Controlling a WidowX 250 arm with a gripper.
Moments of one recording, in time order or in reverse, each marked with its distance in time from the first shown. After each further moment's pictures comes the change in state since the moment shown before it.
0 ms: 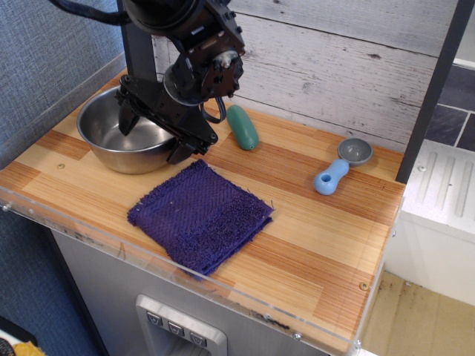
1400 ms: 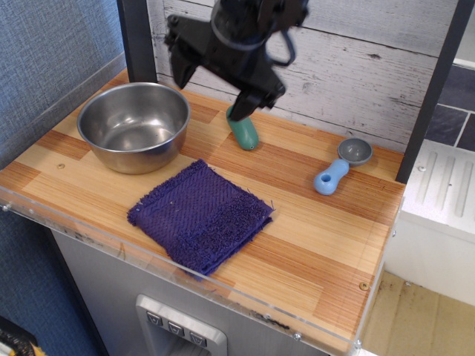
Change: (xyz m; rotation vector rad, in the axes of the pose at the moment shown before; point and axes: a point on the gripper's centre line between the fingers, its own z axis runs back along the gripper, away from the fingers) arm 0.019 -0.021 0.095 -0.115 -0.217 -0.019
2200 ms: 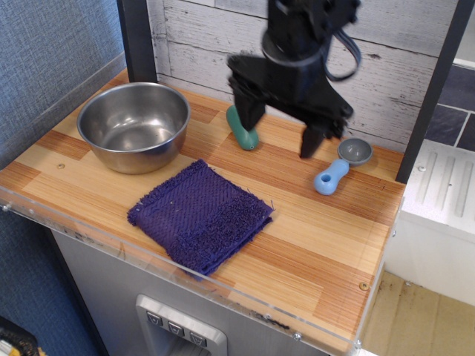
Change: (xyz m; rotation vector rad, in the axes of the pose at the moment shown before) arm -0.001 -0.060 0.028 -0.346 0.030 -0.057
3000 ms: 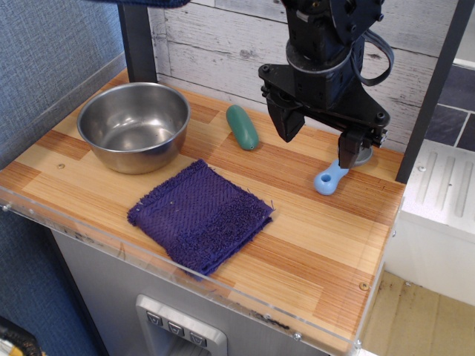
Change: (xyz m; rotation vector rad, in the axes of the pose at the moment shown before) arm 0.005 -0.037 -0.002 -0.156 -0.046 -0.045
